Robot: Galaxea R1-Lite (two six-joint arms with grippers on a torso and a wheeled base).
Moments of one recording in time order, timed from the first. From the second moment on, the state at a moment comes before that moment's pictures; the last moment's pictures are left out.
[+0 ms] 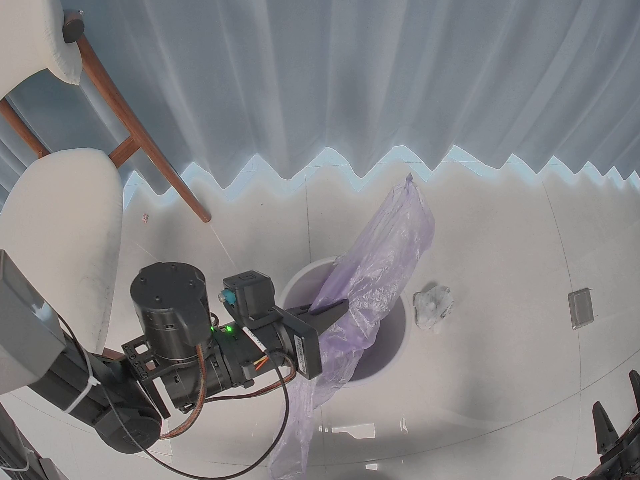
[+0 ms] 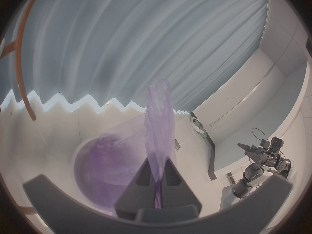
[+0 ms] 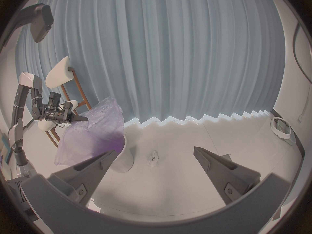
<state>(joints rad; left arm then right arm) -0.73 1.85 -0.54 -1.21 -0.18 -0.27 0.00 0.02 -0.02 0.00 -0.02 0.01</state>
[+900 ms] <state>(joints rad) -0.72 1.80 -0.51 -1.19 -0.18 -0.21 0.00 0.02 -0.02 0.00 -0.03 0.01</state>
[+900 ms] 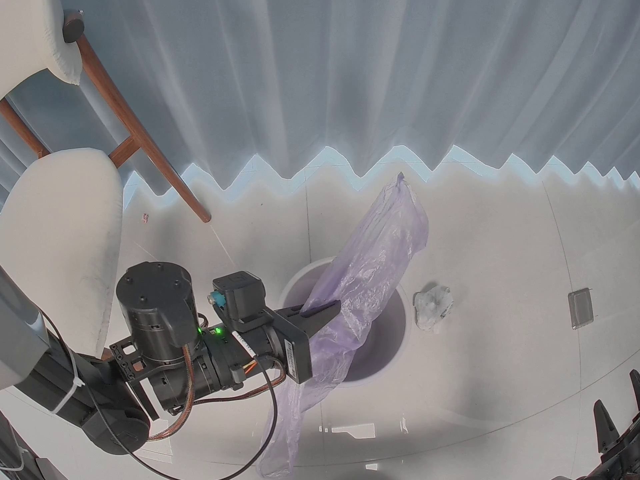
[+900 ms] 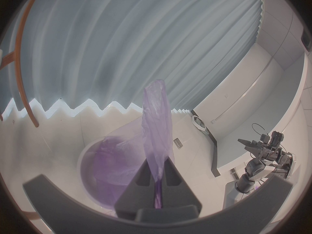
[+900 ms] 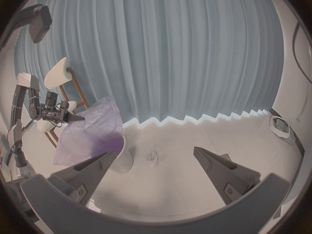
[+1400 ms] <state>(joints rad) -0.73 1.80 -0.51 -1.19 -0.18 -0.21 0.01 0.09 -0.06 -0.37 -0.05 0.03</state>
